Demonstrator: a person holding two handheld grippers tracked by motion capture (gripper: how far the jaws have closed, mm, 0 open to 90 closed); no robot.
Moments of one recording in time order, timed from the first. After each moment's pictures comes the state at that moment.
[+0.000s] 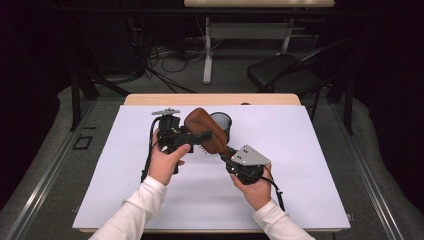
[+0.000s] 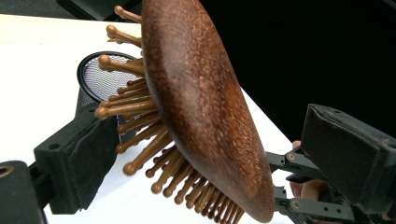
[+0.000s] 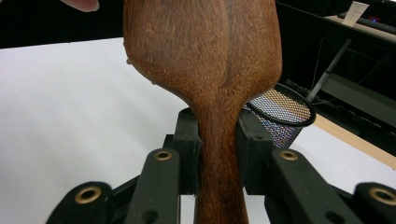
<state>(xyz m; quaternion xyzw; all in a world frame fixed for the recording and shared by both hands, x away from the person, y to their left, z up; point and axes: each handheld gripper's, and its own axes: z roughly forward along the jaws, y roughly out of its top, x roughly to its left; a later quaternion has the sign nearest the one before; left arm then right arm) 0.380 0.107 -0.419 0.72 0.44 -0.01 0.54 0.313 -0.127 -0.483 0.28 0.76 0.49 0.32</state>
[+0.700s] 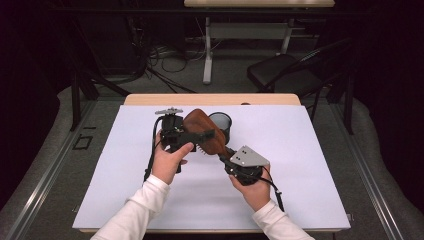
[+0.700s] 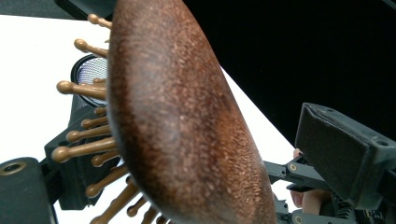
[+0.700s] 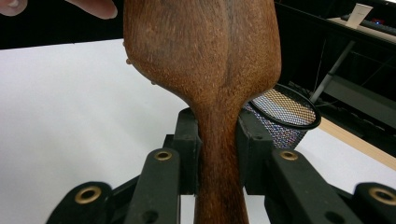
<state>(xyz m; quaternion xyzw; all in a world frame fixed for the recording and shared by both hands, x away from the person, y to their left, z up) 0.382 0.101 -0.419 0.71 0.44 -0.01 0.55 0.311 -0.125 -0.483 0.28 0.76 0.49 0.31</state>
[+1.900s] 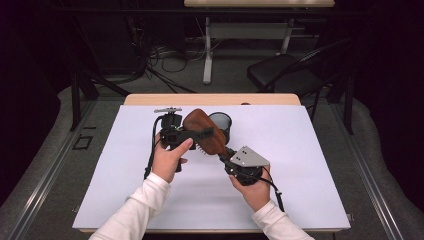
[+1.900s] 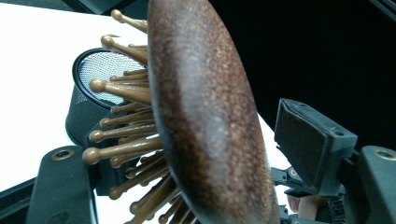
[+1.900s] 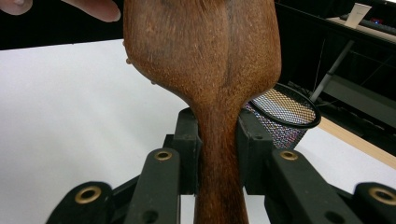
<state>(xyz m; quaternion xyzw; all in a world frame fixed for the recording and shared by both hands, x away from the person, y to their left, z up) 0.388 0.104 -0.422 0.71 0.45 -0.03 0.54 0.311 -0.125 -0.484 0.28 0.76 0.49 0.31</state>
